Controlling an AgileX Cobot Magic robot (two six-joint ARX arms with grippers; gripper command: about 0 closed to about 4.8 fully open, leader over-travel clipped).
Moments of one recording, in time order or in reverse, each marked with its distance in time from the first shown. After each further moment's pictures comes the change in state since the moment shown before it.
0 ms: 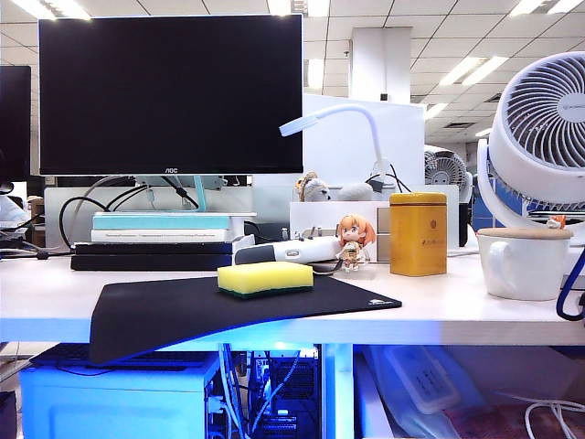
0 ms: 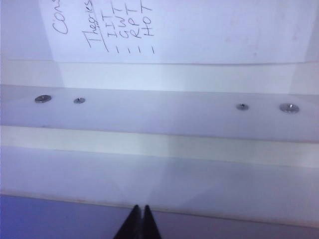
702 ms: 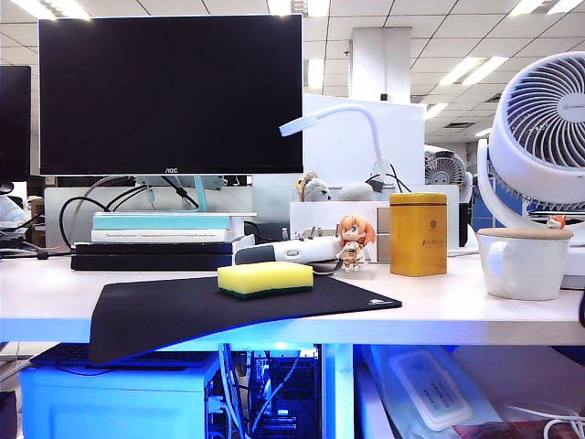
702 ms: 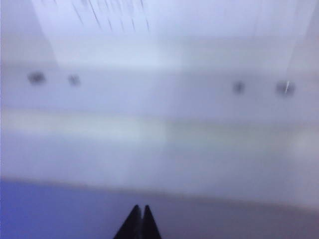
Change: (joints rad) left arm 0.000 0.000 0.000 0.000 0.000 0.000; right arm 0.000 -0.006 0.000 -0.140 0.000 -0.023
